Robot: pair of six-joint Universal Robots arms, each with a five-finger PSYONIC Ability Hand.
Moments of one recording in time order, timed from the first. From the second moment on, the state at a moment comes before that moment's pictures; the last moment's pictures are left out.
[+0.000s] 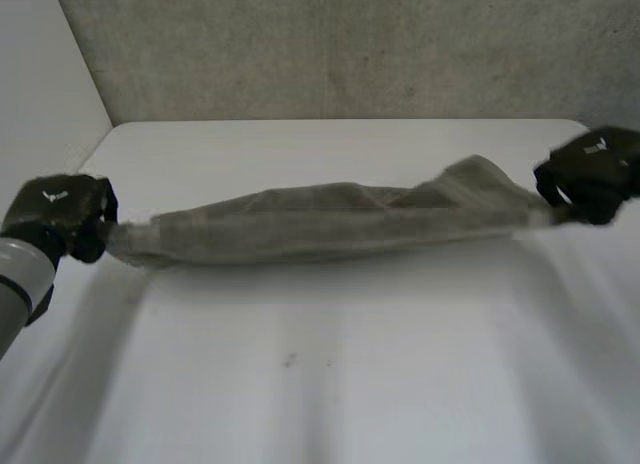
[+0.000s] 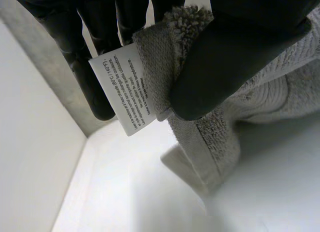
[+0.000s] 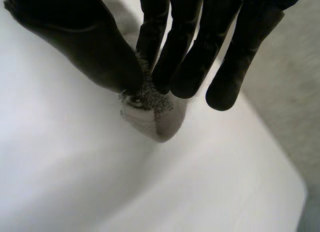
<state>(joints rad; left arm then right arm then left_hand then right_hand) 4.65 -1.60 -1.87 3.28 -1.44 3.41 1.55 -1.17 1.04 0.74 1.09 2.25 1.21 1.22 1.22 1.22 1.03 1.33 1.32 1.34 1.34 1.16</state>
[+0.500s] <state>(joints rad) 4.63 -1.39 -2.00 3.00 -1.38 3.58 1.37 -1.49 1.49 0.94 0.98 1.86 1.21 1.22 1.22 1.22 1.03 1.33 1.32 1.34 1.34 1.16</state>
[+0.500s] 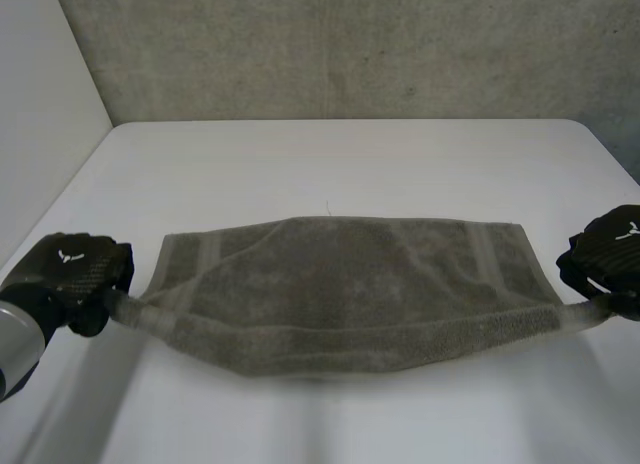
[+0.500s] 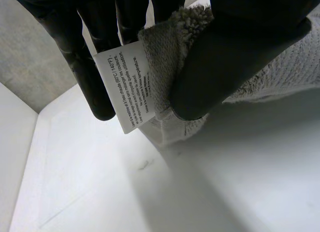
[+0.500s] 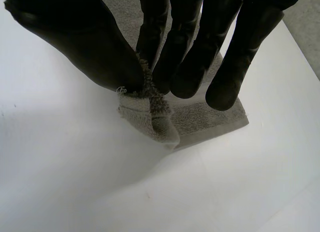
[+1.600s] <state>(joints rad) 4.51 -2.38 -1.12 3.21 -1.57 3.50 1.69 -0.55 0.61 0.31 1.32 2.43 1.21 1.22 1.22 1.22 1.03 1.33 1.32 1.34 1.34 1.17</state>
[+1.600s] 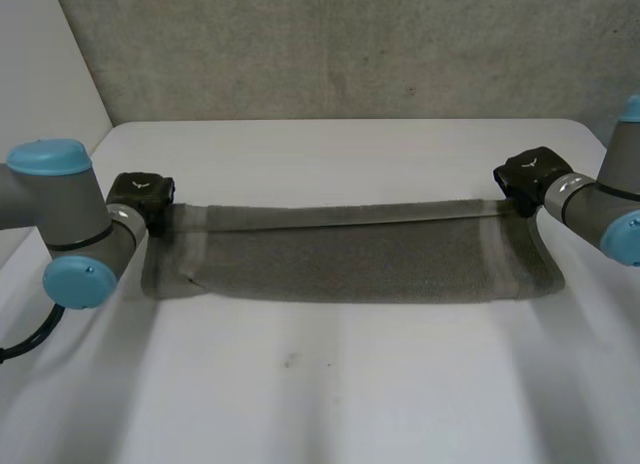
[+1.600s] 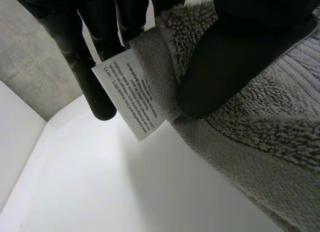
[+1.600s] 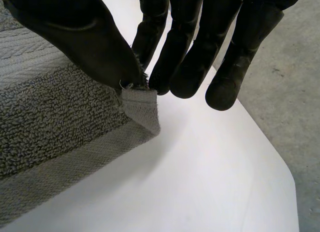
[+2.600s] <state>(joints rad) 4.49 -1.99 -1.46 3.20 -1.55 3.43 1.64 -1.01 1.09 0.30 1.22 2.52 0.21 0.20 0.20 0.20 0.04 0.23 0.25 0.25 0.26 0.06</state>
